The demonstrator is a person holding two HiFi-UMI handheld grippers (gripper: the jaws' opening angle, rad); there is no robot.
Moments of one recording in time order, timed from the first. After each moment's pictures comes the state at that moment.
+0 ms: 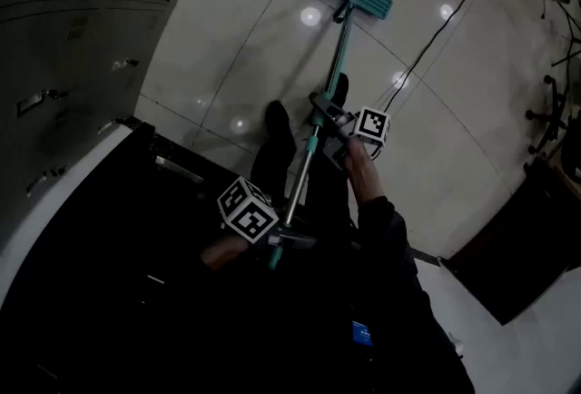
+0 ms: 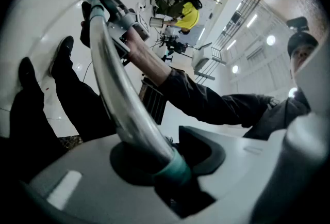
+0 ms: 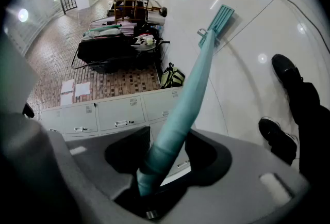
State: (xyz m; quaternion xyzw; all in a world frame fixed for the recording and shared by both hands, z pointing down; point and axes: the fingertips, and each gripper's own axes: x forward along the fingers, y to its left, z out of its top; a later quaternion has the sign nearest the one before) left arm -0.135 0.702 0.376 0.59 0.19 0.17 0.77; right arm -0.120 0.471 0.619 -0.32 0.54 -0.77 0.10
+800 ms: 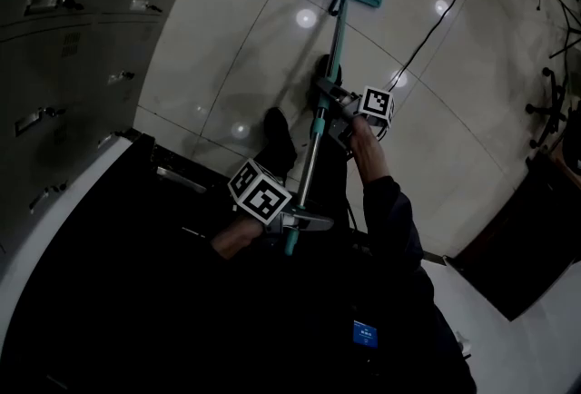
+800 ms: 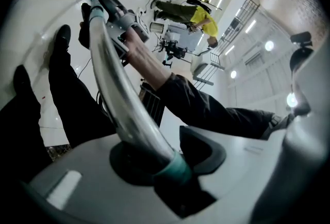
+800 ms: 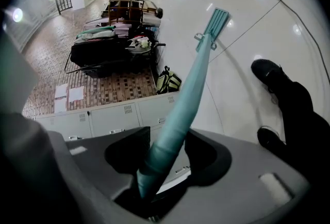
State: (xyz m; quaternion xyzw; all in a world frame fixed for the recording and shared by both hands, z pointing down) left arm -0.104 0.641 0.407 0.59 0.16 0.15 0.77; right arm -0.105 0.415 0.652 -0.32 0.52 -0.78 0.09
